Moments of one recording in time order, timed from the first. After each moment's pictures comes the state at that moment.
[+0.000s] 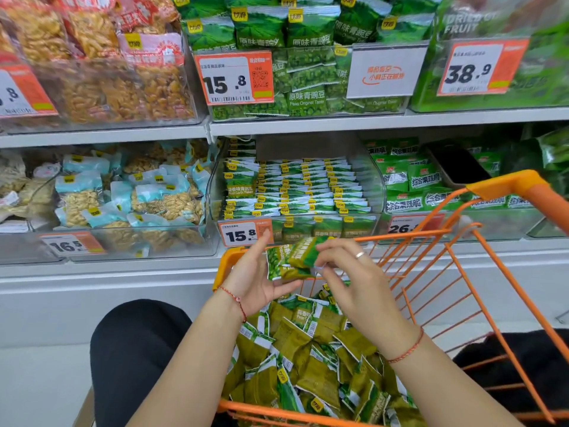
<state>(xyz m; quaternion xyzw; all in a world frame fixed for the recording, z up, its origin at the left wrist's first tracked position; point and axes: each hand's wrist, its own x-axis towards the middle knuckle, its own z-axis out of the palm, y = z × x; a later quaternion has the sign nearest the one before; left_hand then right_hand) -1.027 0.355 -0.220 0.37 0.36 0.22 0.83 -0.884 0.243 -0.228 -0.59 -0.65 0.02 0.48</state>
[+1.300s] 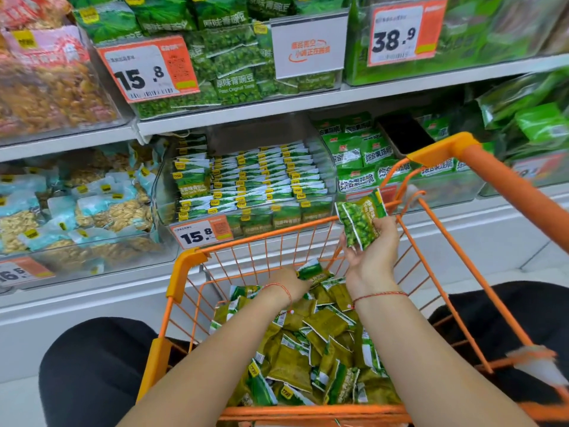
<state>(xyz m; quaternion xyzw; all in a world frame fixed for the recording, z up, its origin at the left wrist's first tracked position) -0.924 0.328 -0.291 0.78 0.49 -0.10 0.38 -0.835 0.244 -0.211 -0.42 0.13 0.30 0.85</state>
